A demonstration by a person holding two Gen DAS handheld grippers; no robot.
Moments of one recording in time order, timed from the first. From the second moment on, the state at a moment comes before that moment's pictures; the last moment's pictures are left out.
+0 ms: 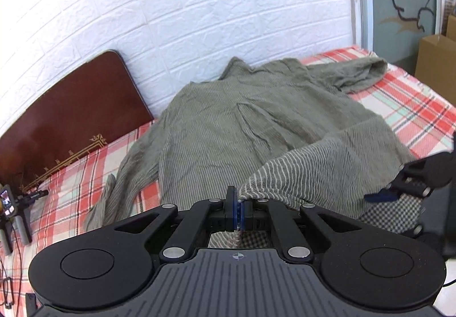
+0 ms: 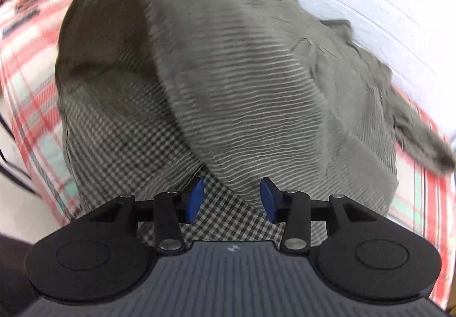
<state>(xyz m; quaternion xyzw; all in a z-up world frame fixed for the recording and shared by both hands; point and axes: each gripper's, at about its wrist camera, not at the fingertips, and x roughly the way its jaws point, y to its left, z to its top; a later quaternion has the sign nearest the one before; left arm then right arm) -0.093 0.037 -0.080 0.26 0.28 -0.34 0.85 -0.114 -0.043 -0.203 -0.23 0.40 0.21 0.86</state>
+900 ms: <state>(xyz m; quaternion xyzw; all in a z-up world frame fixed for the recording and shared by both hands) -0.133 0.083 -0.186 0.37 0.43 -0.39 0.73 -0.171 -0.122 -0.191 -0.33 0.45 0.23 0.80</state>
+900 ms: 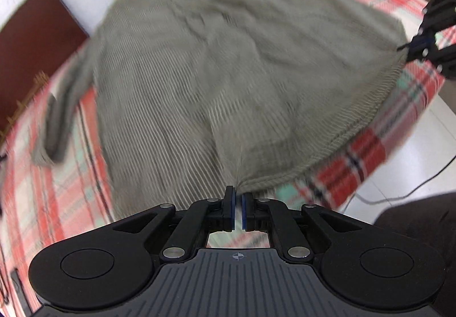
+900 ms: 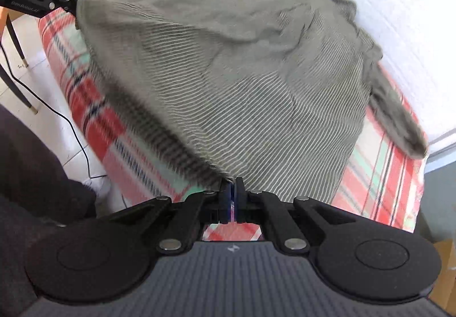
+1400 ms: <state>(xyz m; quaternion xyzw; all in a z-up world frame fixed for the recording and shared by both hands) -0.065 0.145 -0.160 0.29 0.44 -0.28 0.80 -0.130 -0.205 -0.170 -0.03 0.52 0.17 0.83</state>
